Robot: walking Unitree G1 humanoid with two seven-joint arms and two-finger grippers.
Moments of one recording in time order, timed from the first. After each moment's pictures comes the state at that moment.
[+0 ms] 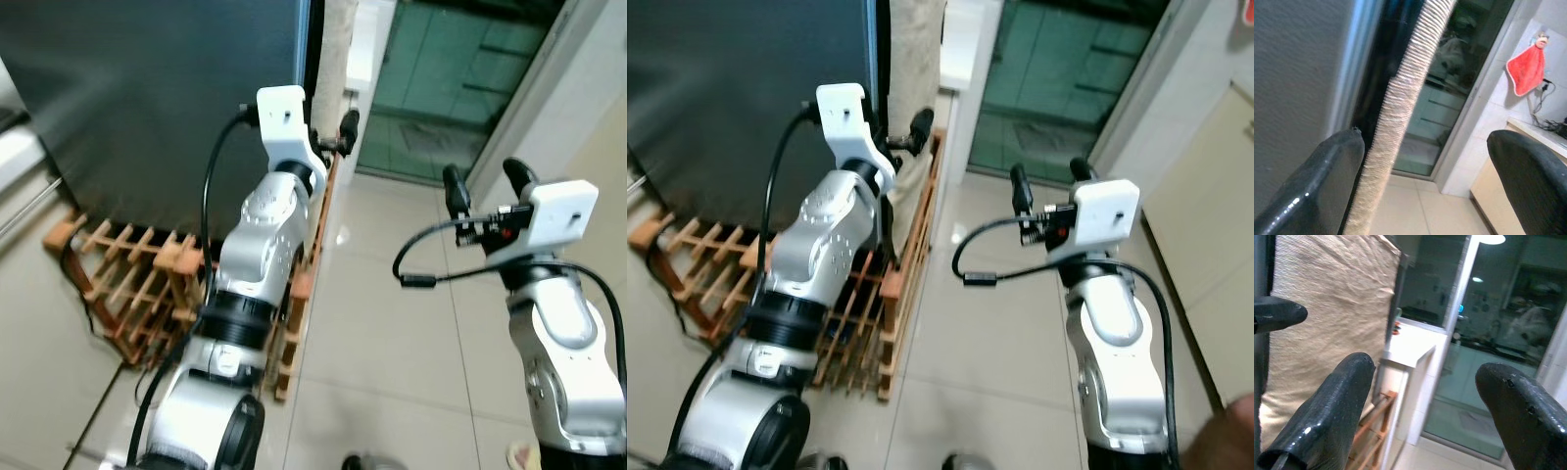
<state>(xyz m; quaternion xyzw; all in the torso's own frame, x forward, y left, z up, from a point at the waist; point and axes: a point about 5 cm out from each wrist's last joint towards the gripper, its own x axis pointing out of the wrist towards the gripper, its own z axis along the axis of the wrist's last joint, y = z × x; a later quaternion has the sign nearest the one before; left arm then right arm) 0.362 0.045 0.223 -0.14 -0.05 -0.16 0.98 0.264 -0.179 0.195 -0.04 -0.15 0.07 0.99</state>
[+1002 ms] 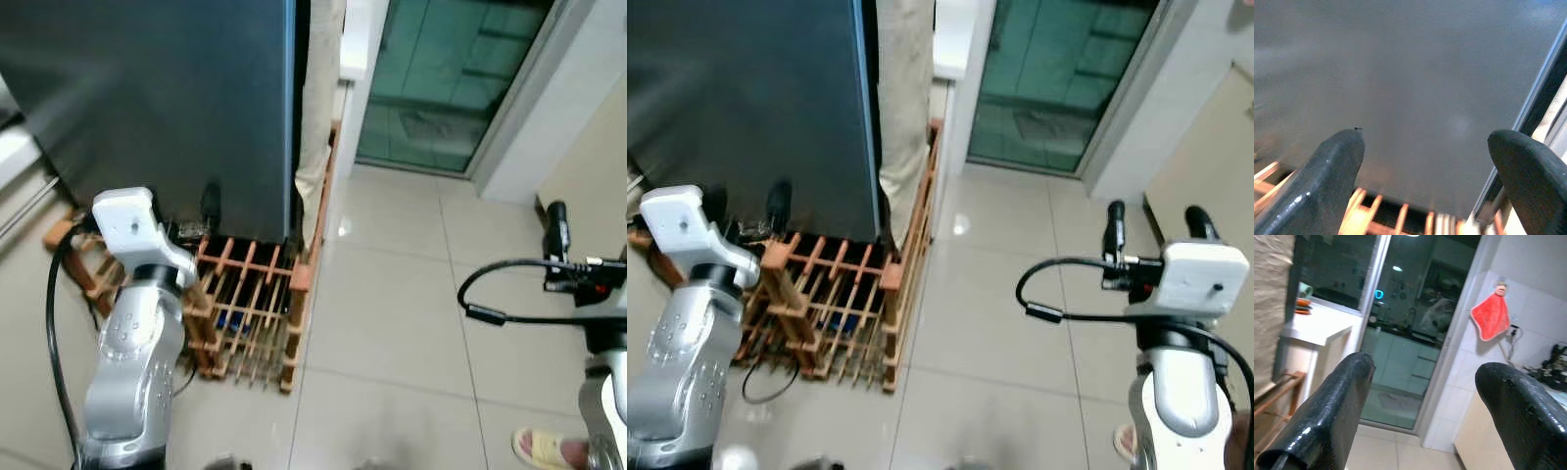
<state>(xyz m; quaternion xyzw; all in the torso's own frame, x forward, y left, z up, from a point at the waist) 0.245 0.181 0.163 -0.06 -0.06 0.02 1.00 0.196 -0.236 0.191 -0.13 -0.15 -0.14 0.97</state>
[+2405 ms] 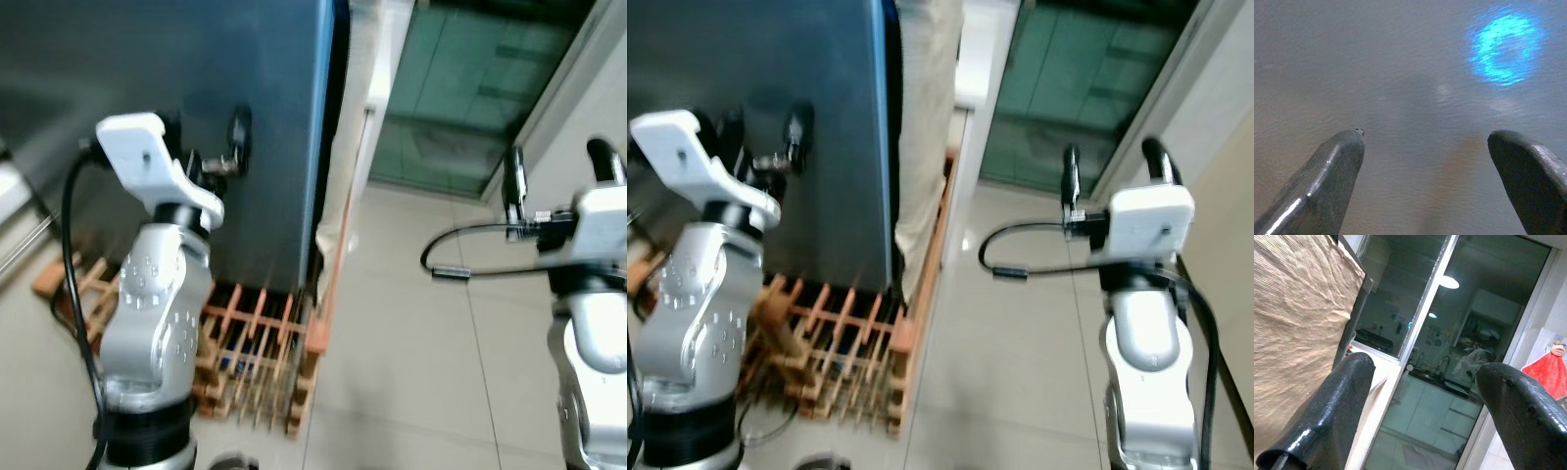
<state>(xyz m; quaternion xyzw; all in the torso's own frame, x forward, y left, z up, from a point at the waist) 0.282 0.133 0.240 -0.11 -0.18 -0.07 0.98 0.242 -0.196 0.217 -0.15 -0.22 -0.03 0.96</state>
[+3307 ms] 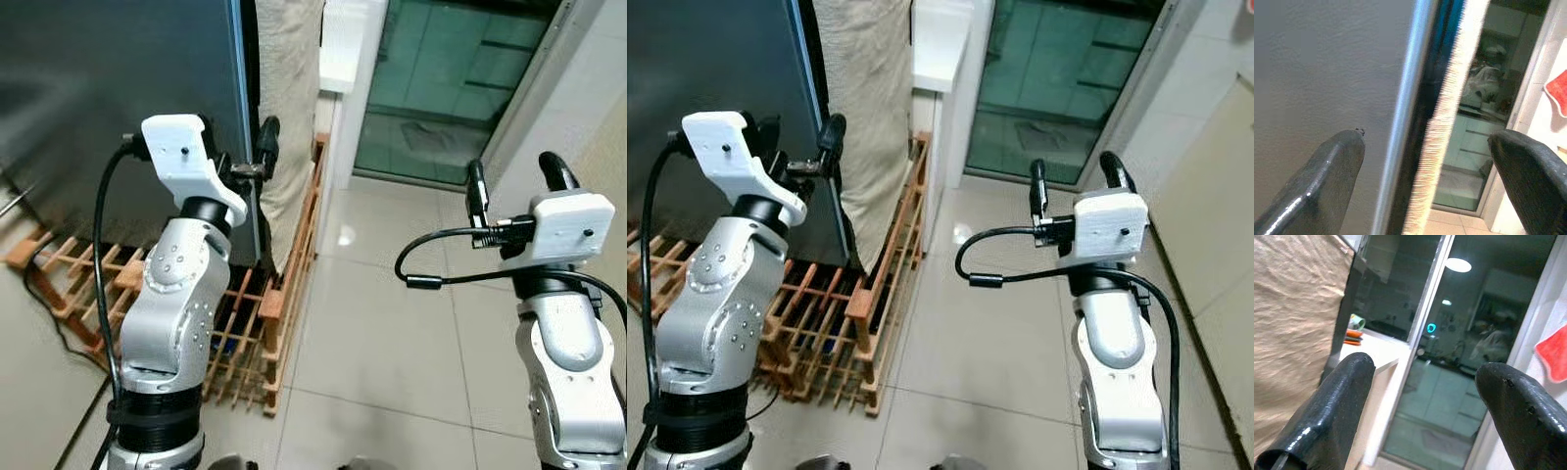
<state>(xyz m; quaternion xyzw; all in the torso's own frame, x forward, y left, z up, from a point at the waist) 0.295 0.112 0.238 -0.10 -0.14 -0.11 0.98 0.251 -0.179 0.199 -0.12 -0.19 -0.01 0.97</state>
